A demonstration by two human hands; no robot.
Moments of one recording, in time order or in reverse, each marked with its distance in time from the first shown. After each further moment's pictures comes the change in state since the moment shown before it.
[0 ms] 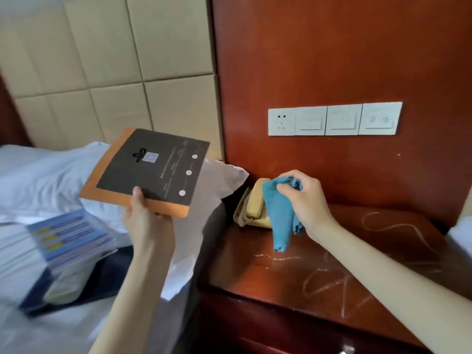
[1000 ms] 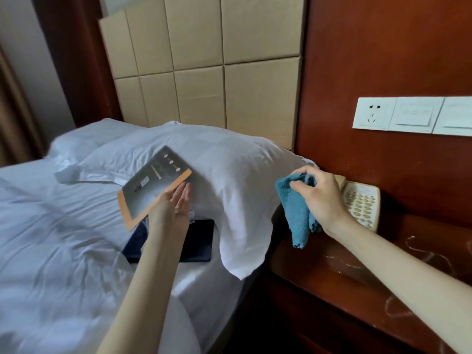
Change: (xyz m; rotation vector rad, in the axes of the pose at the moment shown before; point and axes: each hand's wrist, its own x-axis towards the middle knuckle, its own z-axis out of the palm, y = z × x) left_hand 0.070 0.068 -0.081 0.018 0.173 -0.170; right_hand 0.006 -0.008 0.117 0.001 -0.212 -0.077
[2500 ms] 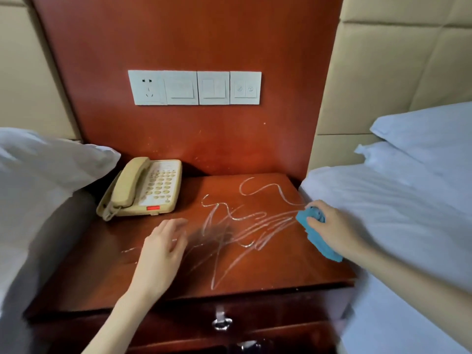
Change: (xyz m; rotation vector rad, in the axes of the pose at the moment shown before) left_hand -0.162 -0.277 0.044 1.338 -1.154 0.555; right_hand -0.209 0.075 -0.350 -0.759 0.293 0.628
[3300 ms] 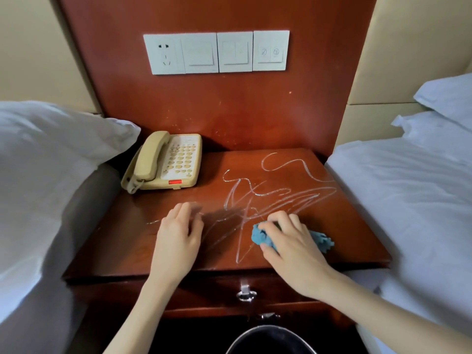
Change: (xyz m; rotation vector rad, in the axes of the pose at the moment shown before) left_hand -0.017 -0.013 0.002 0.081 0.118 0.027; right_hand -0.078 -0.072 0.090 -0.319 -0.153 -0.510
